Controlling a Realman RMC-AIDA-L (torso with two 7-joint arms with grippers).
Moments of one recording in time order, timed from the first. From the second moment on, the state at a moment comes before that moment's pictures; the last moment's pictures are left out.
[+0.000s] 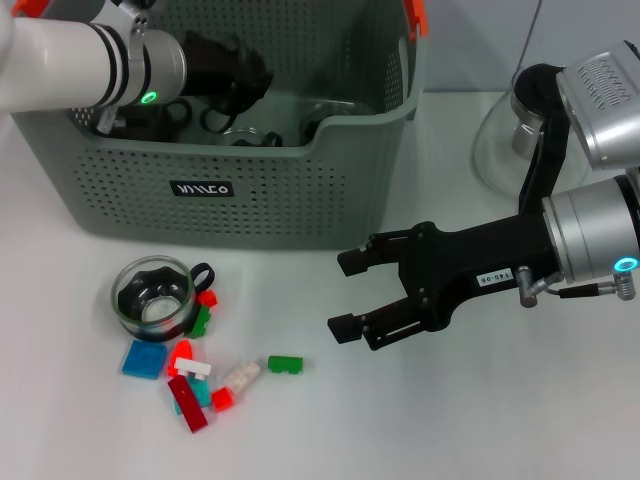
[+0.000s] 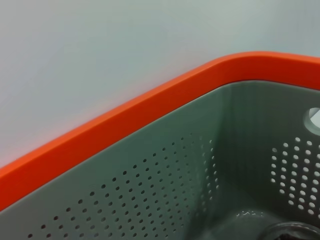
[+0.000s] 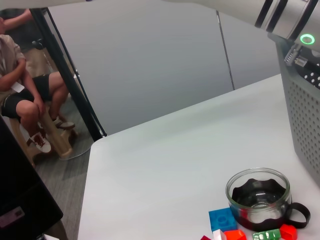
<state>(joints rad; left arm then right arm) -0.85 -2.08 1.06 0.67 2.25 0.66 -1.87 0.65 2.06 -1.24 -0.82 -1.82 -1.54 1.71</state>
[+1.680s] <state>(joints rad) -0.44 -2.16 0.77 1.69 1.99 1.86 -2.02 0.65 2.05 -1.19 -0.82 -1.82 -1.59 1.69</state>
